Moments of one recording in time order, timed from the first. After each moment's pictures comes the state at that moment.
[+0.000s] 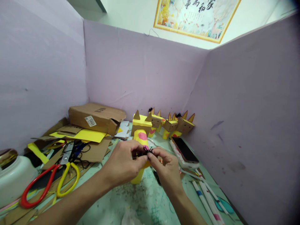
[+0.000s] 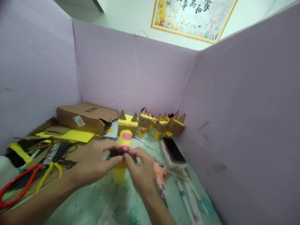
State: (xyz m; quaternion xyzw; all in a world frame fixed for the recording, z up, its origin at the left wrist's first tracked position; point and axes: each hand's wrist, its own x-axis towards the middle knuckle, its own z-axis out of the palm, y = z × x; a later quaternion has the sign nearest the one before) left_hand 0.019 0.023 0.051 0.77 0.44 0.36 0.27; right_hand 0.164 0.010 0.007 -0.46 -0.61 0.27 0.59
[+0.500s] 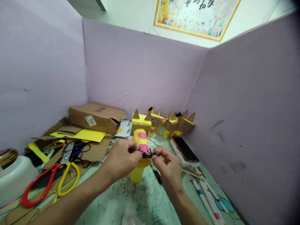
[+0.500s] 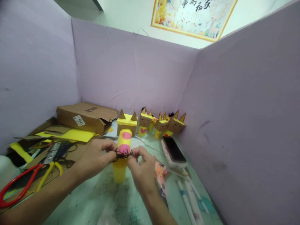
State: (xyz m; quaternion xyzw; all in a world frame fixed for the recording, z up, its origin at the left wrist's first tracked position) left_hand 0.018 0.029 0.050 0.73 0.52 0.34 0.28; right_hand 0.166 0.009 0.005 -0.49 -0.57 0.27 0.60
